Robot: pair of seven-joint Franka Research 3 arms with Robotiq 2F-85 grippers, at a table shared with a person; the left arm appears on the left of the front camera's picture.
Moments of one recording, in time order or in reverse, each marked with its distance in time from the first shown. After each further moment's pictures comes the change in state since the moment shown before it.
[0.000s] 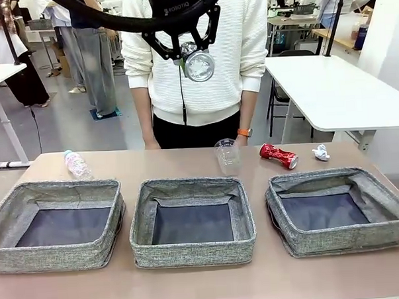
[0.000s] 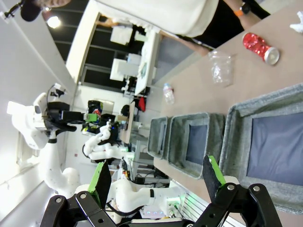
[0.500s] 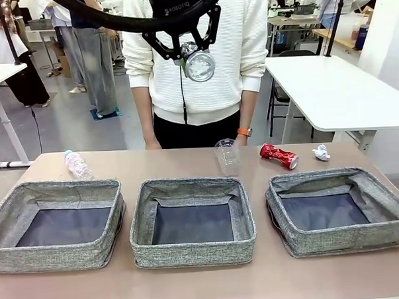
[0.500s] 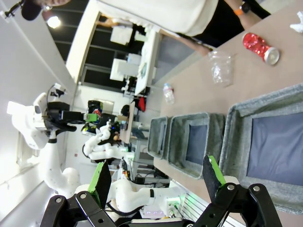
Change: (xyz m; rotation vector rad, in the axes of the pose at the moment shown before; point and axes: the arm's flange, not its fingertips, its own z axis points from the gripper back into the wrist) left arm 0.000 0.000 0.000 0.000 0.000 0.000; right arm 0.000 0.000 0.000 0.000 0.000 0.000
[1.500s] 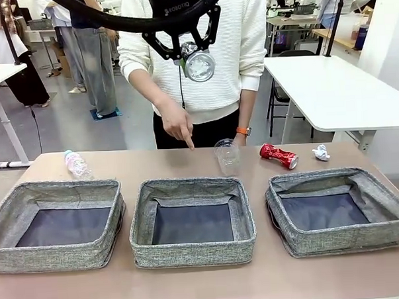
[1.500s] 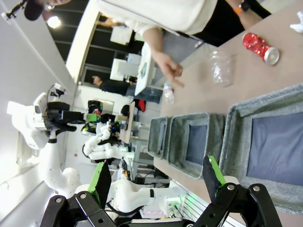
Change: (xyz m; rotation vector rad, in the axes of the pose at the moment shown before) left arm 0.000 0.000 0.000 0.000 0.000 0.000; right arm 0.000 0.000 0.000 0.000 0.000 0.000
